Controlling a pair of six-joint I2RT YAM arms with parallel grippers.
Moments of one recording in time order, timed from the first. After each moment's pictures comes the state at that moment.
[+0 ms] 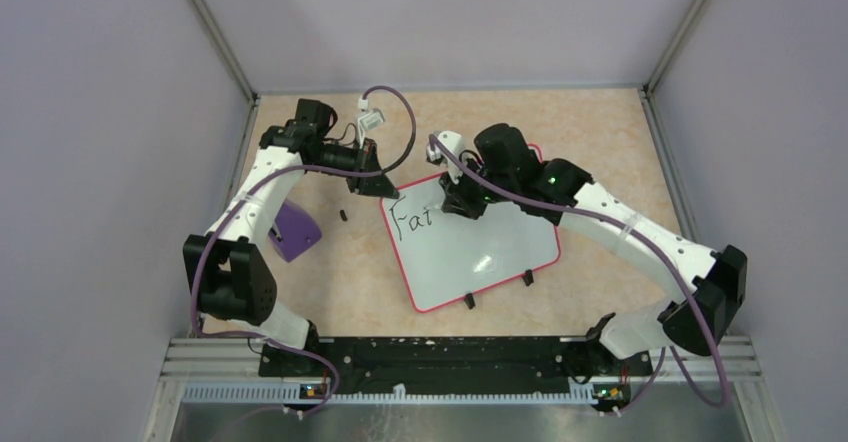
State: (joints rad) left arm -0.17 1.55 1.39 -0.96 1.12 0.34; right arm 0.83 1.39 1.36 -0.63 -0.26 -0.20
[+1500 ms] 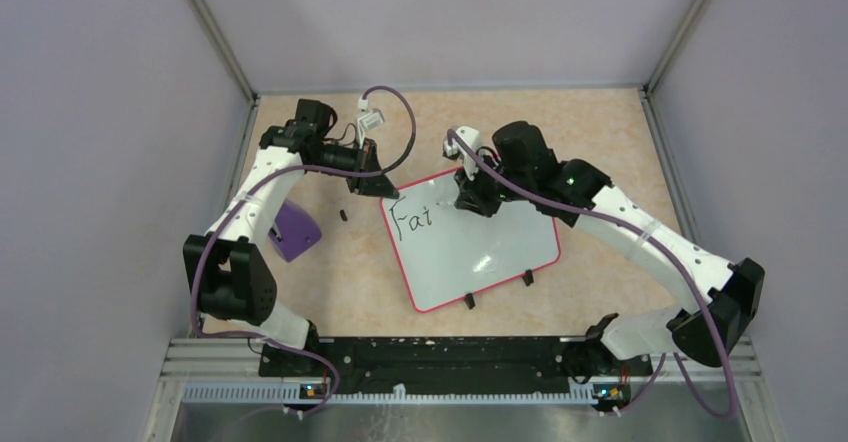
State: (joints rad) left arm -0.17 1.55 1.39 -0.96 1.12 0.34; right arm 0.78 1.32 1.34 -0.65 -0.25 -0.20
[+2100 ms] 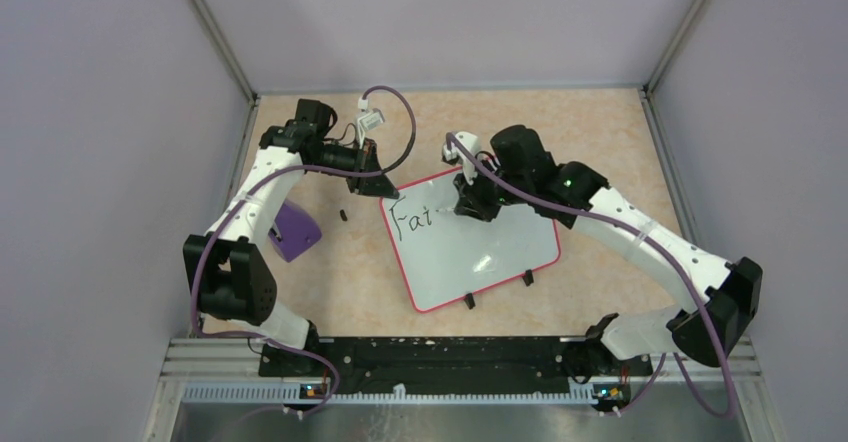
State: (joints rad) left arm -0.17 1.55 1.39 -0.95 1.12 0.34; right arm 0.78 1.32 1.31 -0.65 -0.28 -0.19
